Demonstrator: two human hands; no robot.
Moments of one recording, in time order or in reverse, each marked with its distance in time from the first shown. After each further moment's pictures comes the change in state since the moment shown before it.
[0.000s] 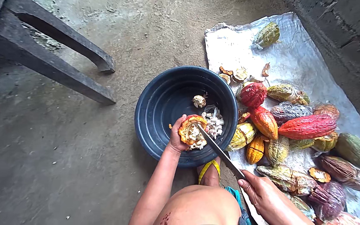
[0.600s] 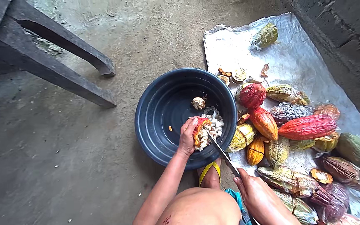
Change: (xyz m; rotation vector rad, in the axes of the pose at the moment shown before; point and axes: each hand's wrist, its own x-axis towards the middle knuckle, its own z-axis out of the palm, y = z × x) left_hand 0.007 -0.022 0.030 0.449 0.241 0.256; right_hand 0.014 -0.023 0.008 -0.180 -0.025 0.197
